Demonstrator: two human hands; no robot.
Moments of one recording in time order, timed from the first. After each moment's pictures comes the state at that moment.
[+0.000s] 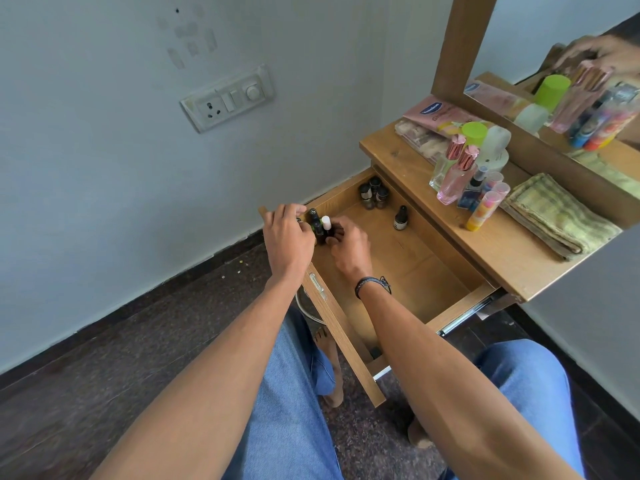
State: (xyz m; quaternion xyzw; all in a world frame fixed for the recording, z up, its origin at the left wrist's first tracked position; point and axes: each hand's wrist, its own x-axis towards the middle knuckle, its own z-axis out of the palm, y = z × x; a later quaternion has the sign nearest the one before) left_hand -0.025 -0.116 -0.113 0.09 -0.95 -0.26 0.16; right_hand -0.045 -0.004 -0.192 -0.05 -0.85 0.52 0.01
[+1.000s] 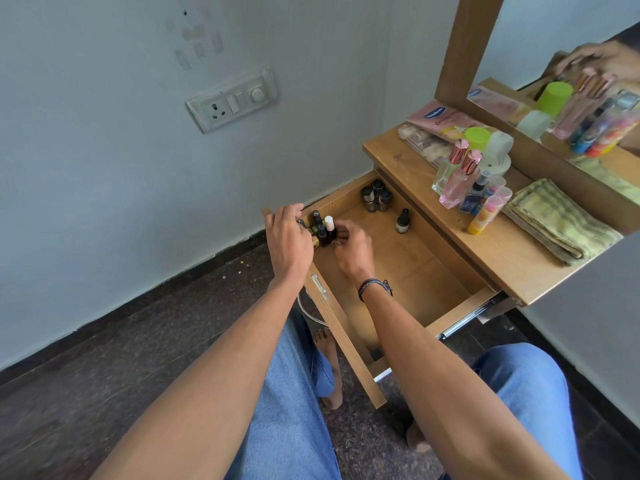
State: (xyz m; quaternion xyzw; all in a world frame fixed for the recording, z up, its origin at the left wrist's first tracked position) left_hand -0.028 -0.119 -0.119 0.10 -0.93 -0.31 0.18; right_hand -0.049 -0.003 -0.202 -0.07 -0.83 0.56 0.00
